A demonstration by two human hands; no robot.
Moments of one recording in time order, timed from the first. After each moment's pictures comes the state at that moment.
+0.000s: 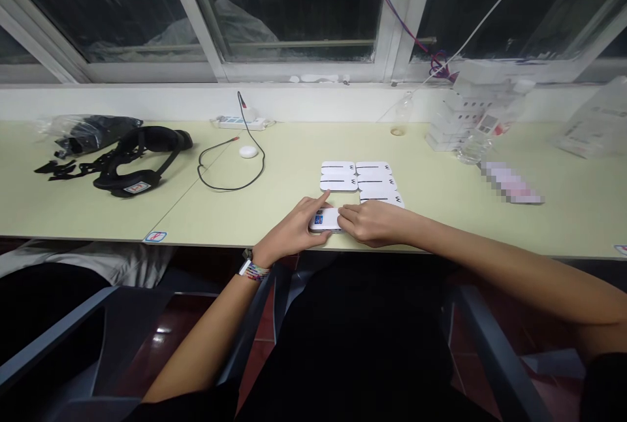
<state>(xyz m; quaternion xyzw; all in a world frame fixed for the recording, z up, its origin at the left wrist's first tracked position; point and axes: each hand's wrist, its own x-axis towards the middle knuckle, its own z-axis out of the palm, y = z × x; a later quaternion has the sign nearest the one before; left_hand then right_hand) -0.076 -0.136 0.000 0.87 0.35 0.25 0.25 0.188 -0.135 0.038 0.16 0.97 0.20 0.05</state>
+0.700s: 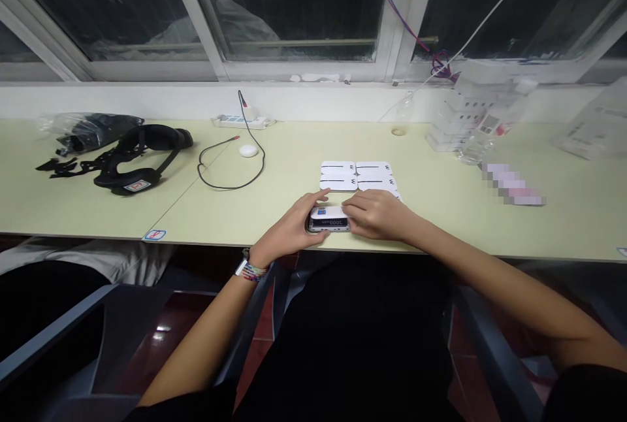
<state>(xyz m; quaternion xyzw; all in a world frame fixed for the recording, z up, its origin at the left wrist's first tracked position) -0.080 -0.137 0.001 0.86 0.35 0.28 0.26 0.204 -0.122 0.016 0.25 0.94 0.09 -0.22</state>
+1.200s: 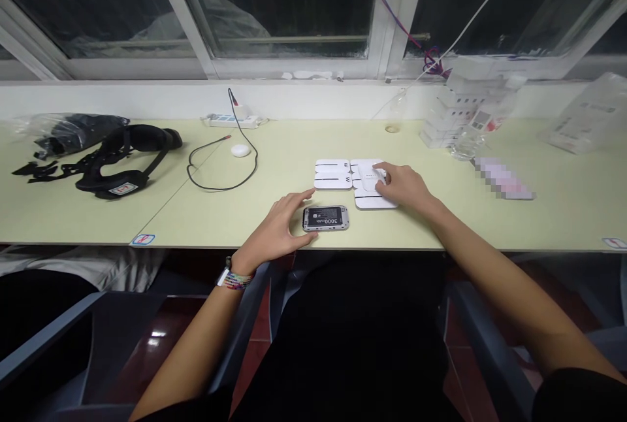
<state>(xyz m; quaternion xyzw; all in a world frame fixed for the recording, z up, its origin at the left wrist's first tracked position) -0.094 -0.146 0.009 0.85 0.42 0.25 0.22 0.262 -0.080 0.017 0.65 0.73 -0.07 -0.20</state>
